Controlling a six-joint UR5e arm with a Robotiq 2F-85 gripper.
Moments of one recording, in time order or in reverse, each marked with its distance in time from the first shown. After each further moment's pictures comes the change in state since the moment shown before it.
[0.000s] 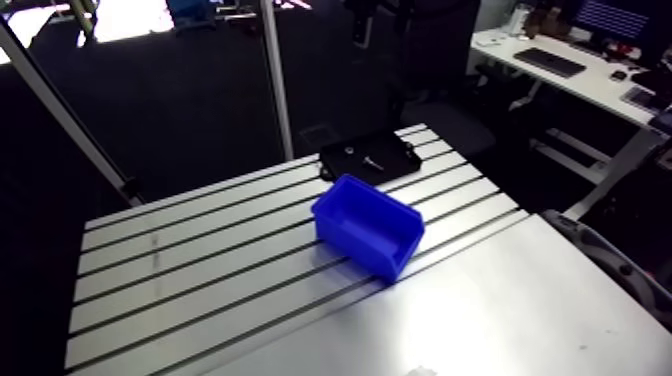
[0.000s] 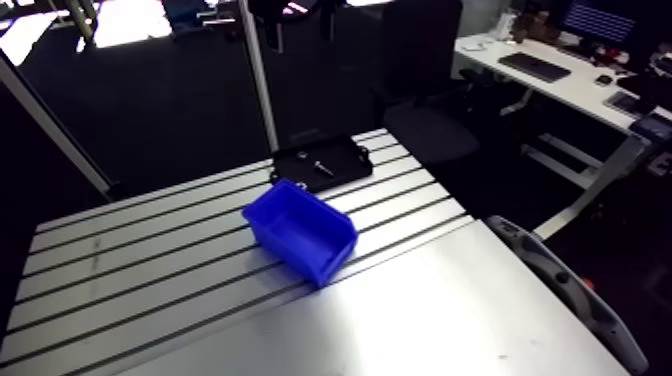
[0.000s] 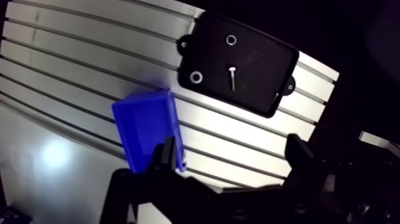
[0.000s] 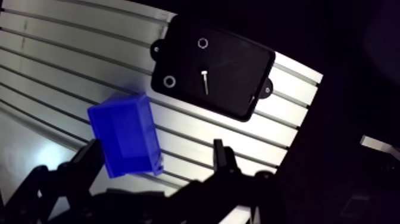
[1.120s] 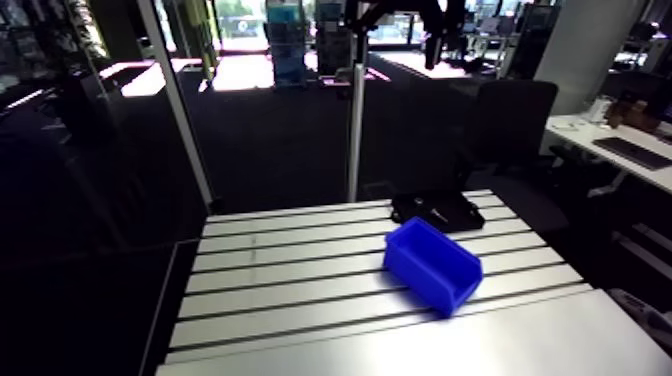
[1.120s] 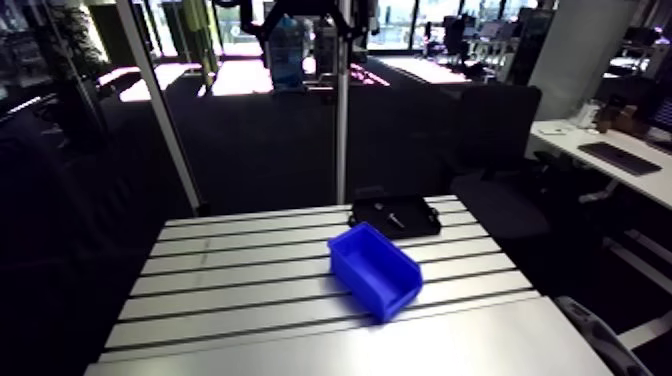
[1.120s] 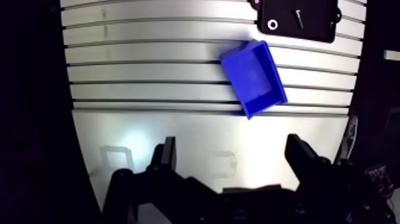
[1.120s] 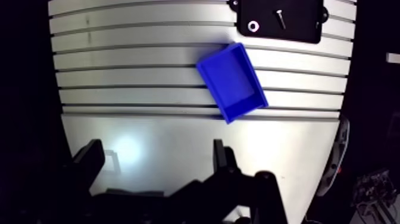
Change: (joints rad) arm 0.261 -0.211 -0.016 0.296 -0.052 0.588
